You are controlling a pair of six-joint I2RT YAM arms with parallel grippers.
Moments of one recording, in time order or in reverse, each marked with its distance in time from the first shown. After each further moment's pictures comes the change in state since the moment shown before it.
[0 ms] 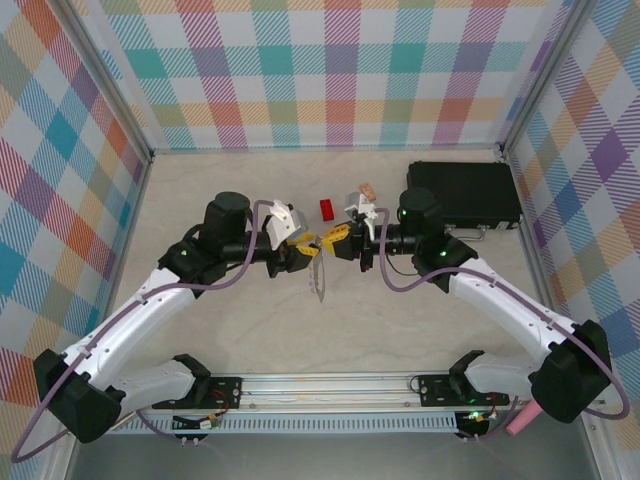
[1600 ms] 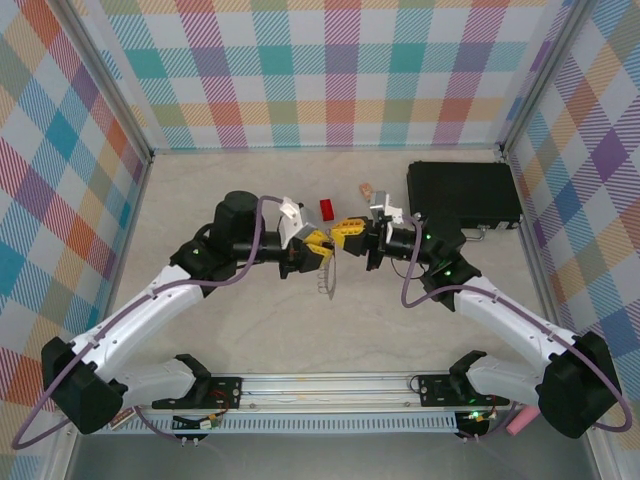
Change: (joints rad) left arm -0.035 0.027 -0.014 0.161 0.111 -0.171; right arm -0.040 -0.086 -0.219 0.535 0.061 0.245
